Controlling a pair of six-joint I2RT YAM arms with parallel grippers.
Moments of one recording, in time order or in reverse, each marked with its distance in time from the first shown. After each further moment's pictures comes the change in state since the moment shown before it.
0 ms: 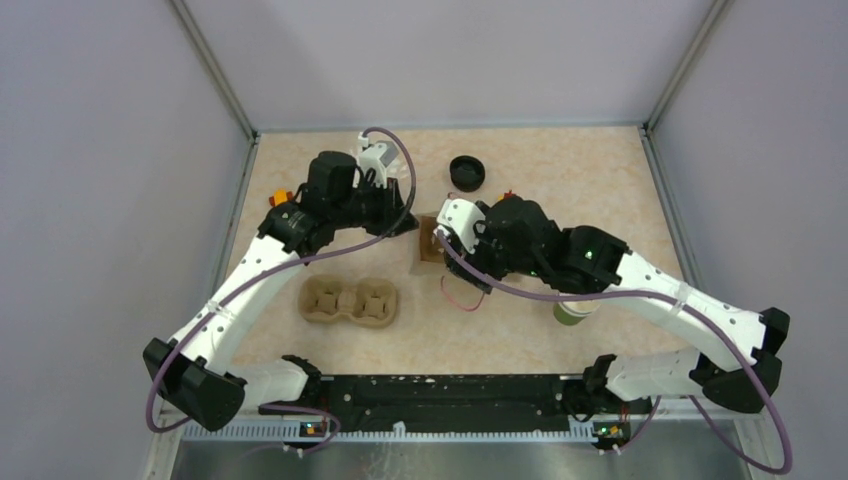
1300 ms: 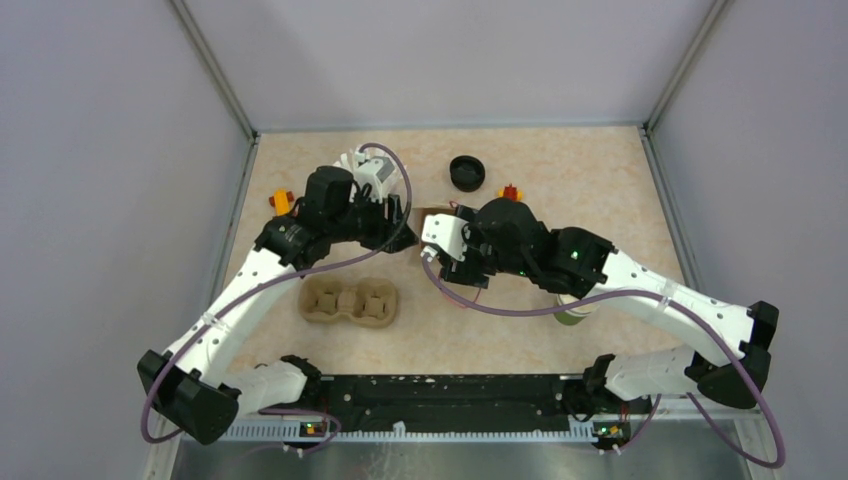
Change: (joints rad) left arm 0.002 -0.070 -0.098 -0.011 -0.019 0.035; right arm 0.015 0.025 -0.032 0.103 -0.016 -0.281
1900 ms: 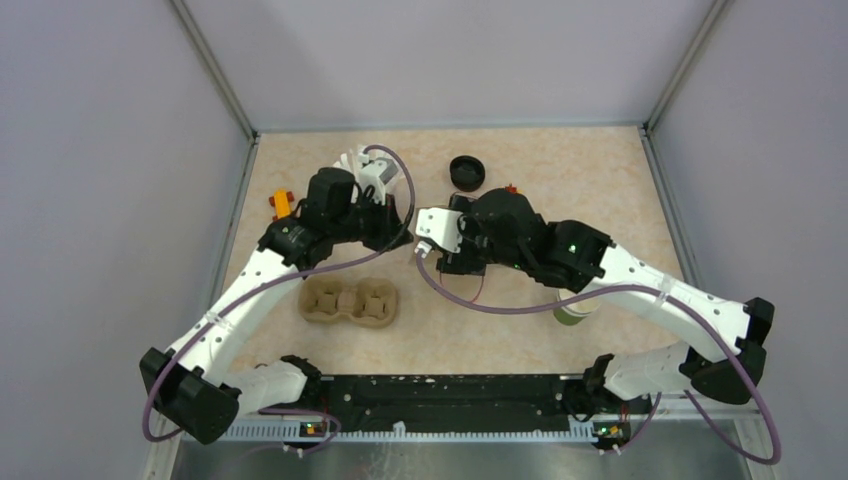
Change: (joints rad) left arm 0.000 0.005 -0.030 0.050 0.025 0.027; right arm 0.001 0.024 0.051 0.007 0.051 -0.078
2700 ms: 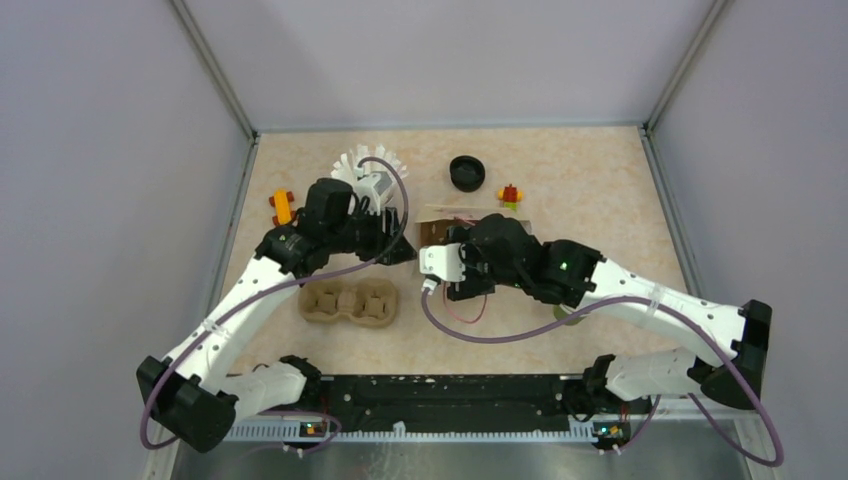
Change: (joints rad) left arm 0.012 -0.031 -0.047 -0.057 0.035 -0.088; right arm 0.015 -0.040 -0.178 0.046 -0.031 -0.171
